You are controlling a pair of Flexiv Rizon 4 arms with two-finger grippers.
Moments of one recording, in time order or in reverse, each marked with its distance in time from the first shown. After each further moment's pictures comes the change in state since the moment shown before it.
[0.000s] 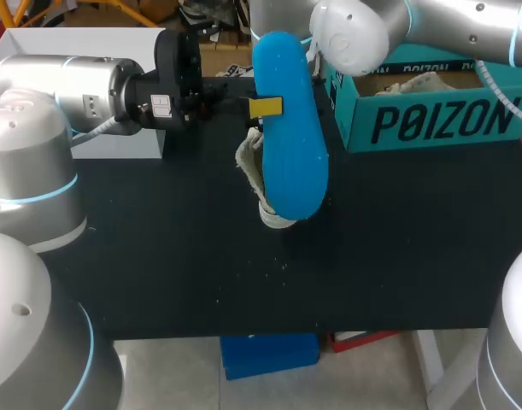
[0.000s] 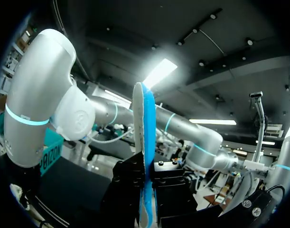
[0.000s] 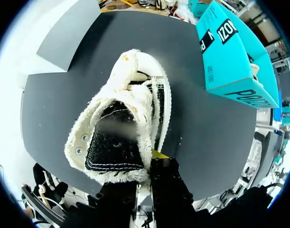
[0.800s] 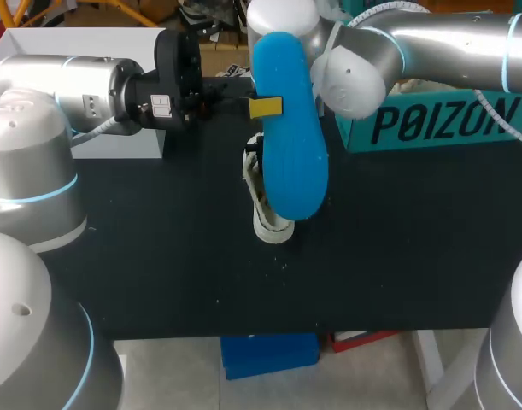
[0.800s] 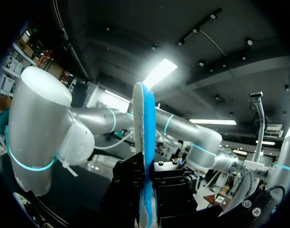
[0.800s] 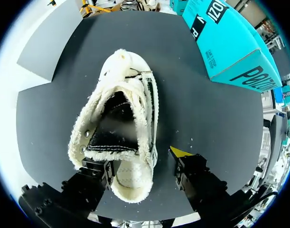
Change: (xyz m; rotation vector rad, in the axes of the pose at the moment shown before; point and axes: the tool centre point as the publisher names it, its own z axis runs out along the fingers) left arm 0.000 0.000 0.000 0.000 0.000 0.000; right arm 0.003 -0.005 0.049 -0.073 0.012 0.129
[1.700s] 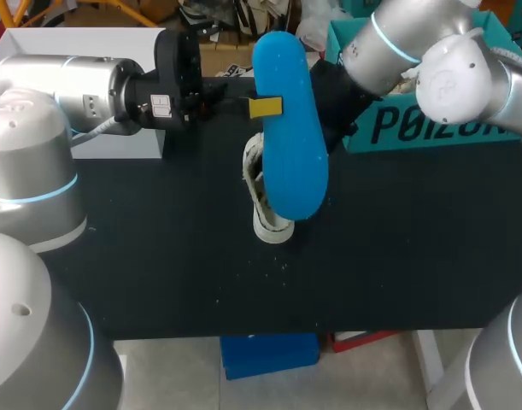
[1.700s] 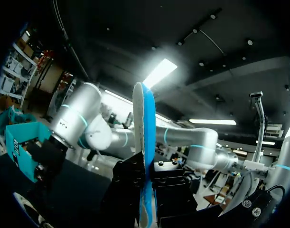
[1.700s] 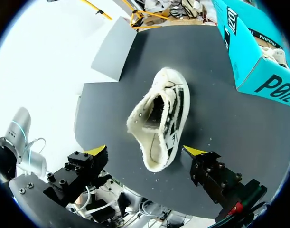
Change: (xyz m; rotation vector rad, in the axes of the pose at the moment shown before) left arm 0.000 0.000 0.000 0.000 0.000 0.000; right arm -0.013 -0.011 -0.091 0.005 0.605 -0.170
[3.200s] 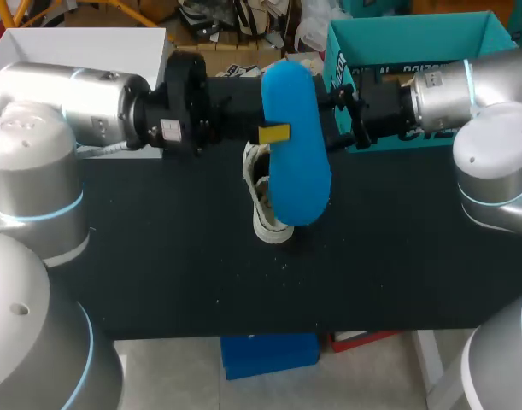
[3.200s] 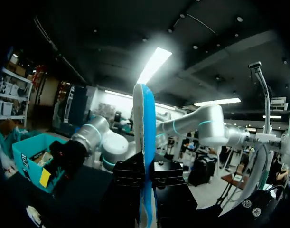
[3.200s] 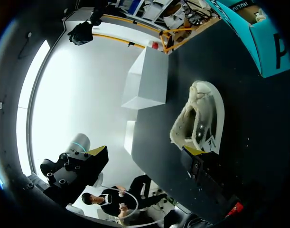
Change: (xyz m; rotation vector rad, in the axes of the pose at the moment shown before) left arm -0.012 0.048 0.009 -0.094 -0.059 0.207; right arm 0.020 0.007 -0.046 -0.211 0.571 0.149
